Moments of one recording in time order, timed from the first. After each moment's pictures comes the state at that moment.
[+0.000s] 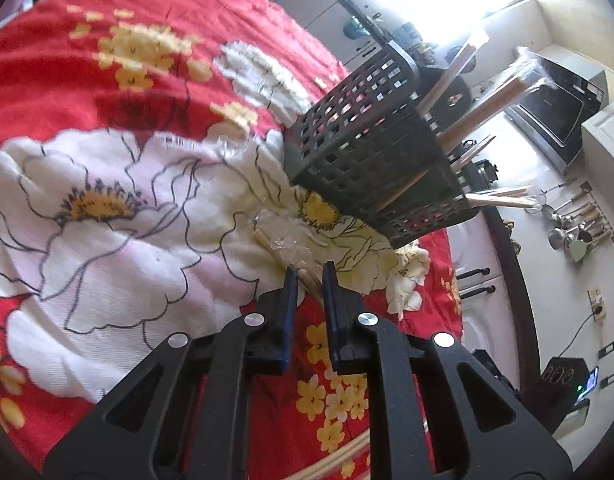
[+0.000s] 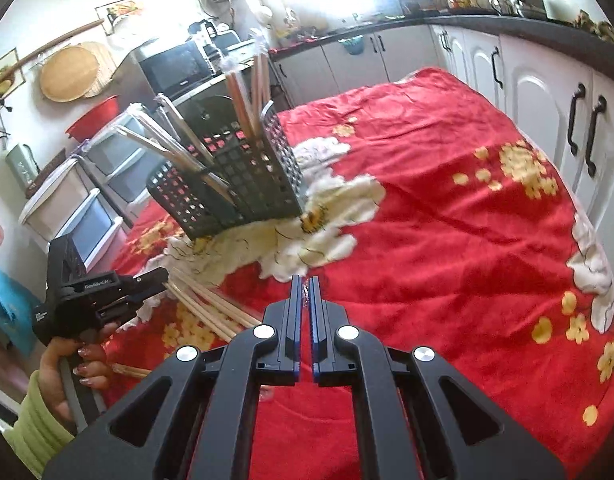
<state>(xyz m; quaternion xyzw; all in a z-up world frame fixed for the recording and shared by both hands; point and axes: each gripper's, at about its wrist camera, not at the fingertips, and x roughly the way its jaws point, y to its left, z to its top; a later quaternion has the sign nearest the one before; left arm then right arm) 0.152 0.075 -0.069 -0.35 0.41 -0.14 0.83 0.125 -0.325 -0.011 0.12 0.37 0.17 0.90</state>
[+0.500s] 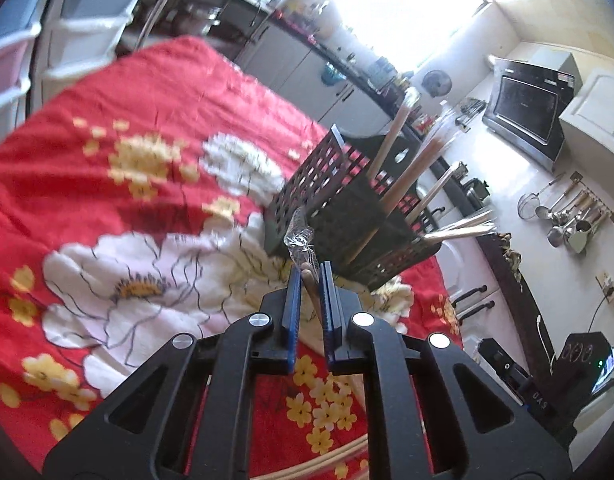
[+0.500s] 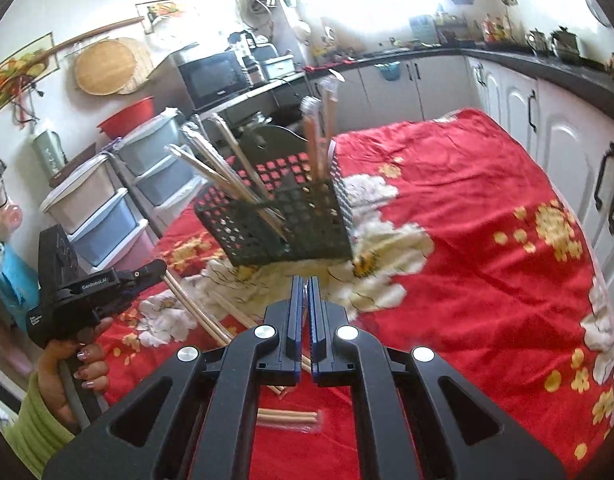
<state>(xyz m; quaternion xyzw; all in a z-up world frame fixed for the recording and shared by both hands) 0.132 0.082 -0.009 -0.30 0.33 -0.12 0.89 0.128 -0.291 0.028 0.10 0.32 0.22 0.91</state>
